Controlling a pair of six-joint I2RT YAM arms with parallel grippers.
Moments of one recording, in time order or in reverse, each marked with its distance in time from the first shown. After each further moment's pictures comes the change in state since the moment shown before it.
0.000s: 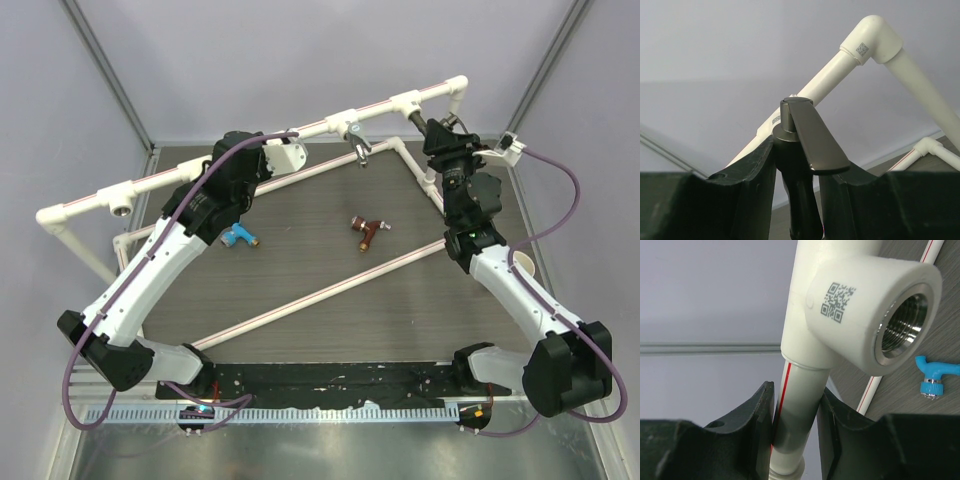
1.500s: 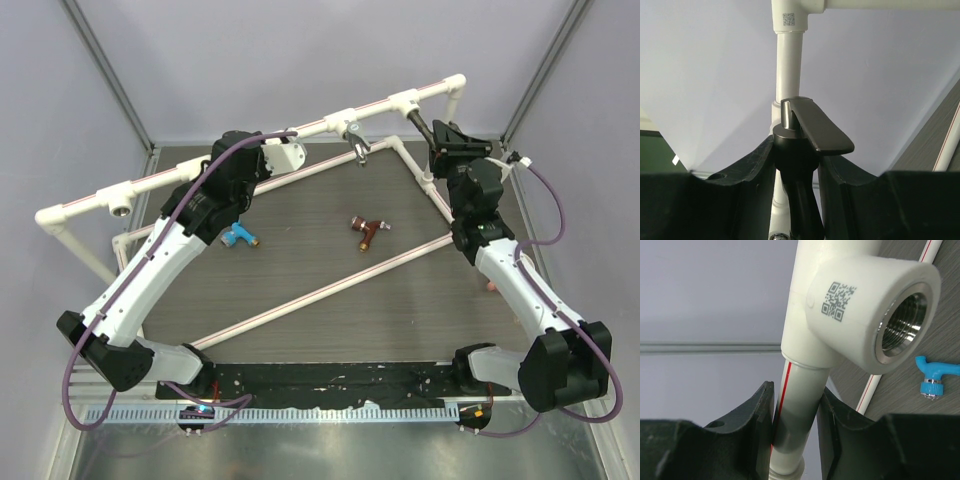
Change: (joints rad) left arm 0.005 -0.002 0.000 0.000 0.005 -0.002; right arm -0.071 0.018 0.055 -0.280 -0.068 0.792
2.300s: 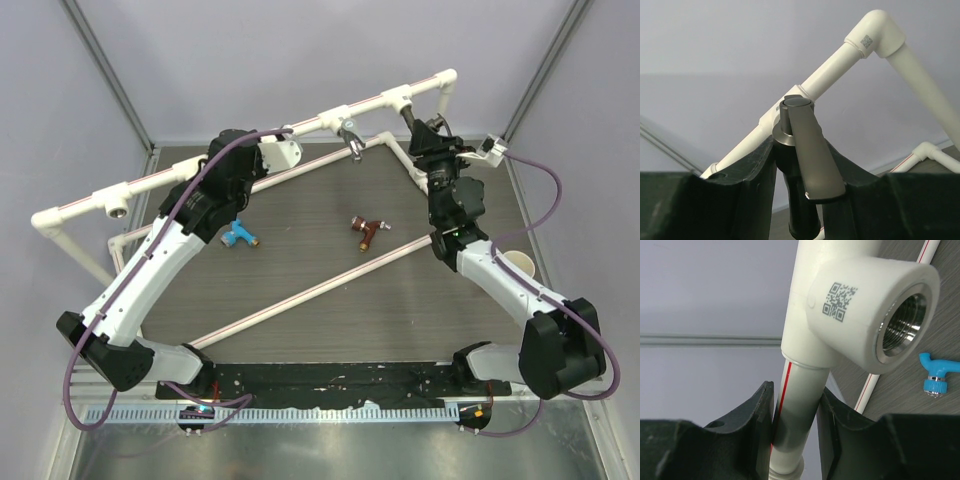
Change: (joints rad) left arm 0.016 0.000 0.002 -0.006 -0.010 -0.008; right arm 0.145 0.063 -0.074 0.431 0.111 -0.827
